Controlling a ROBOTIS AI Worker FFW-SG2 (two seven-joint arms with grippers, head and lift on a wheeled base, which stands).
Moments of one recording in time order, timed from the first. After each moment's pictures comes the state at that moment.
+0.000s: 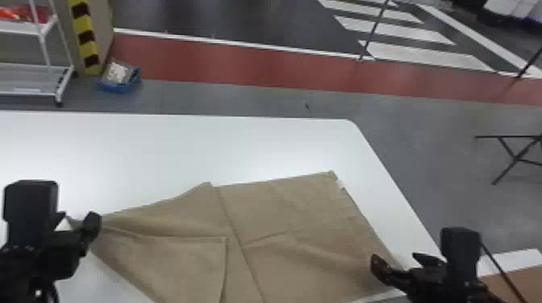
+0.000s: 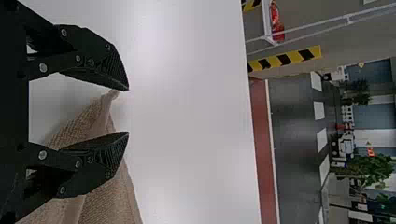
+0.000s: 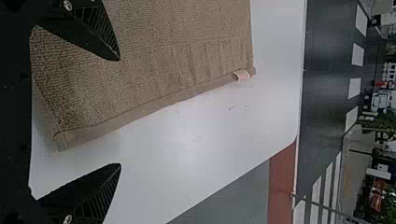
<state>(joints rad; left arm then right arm) 0.22 0.23 -0.16 -2.07 0.26 0.83 0.33 0.53 -0.10 -0.46 -2.18 -0.02 0.78 0.32</state>
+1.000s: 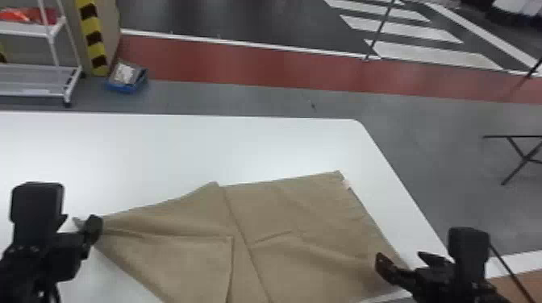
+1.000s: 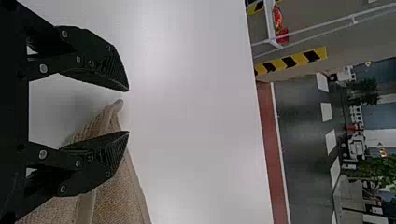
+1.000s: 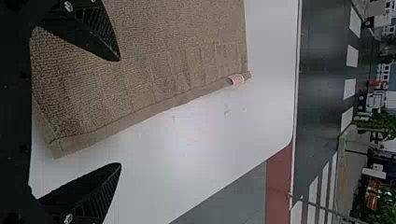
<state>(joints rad) 0.22 0.24 -0.15 -2.07 0.23 0.84 0.31 0.53 -0.08 -0.46 -2.20 -0.02 0.78 0.32</state>
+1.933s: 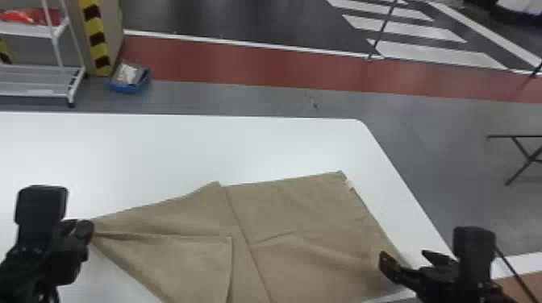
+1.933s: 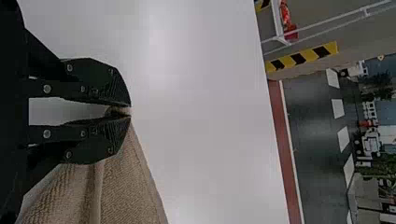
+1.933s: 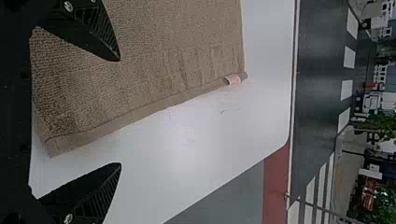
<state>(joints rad) 0.22 0.25 -0.15 -2.06 0.23 0.88 0.30 0.53 -0.08 -0.46 -2.20 -0.02 0.77 0.33</state>
